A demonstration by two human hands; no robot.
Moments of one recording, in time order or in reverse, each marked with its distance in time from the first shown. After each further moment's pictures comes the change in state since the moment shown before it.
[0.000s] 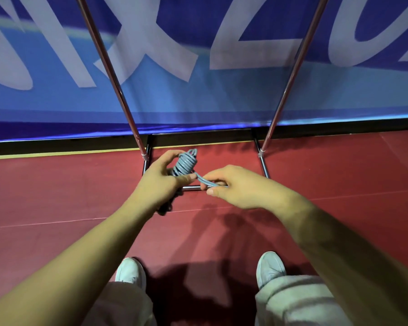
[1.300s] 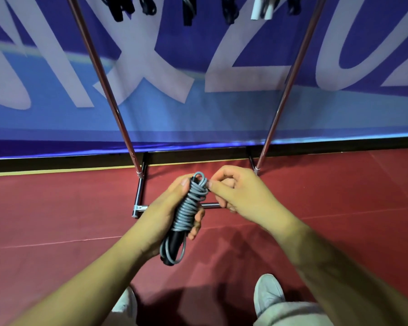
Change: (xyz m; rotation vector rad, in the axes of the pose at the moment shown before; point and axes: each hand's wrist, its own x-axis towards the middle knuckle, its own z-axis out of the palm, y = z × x) left_hand 0.003 -0.001 0.017 -0.541 -0.482 -0.015; right_hand -0.005 -0.001 -0.008 0.594 0.364 0.066
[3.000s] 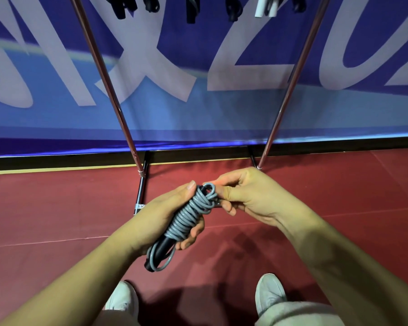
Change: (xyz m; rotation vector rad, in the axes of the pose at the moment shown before) left_hand -0.018 0.000 -0.018 0.347 0.083 -0.144; right_hand -0.001 -0.006 -0.008 0.388 -0.241 0.126
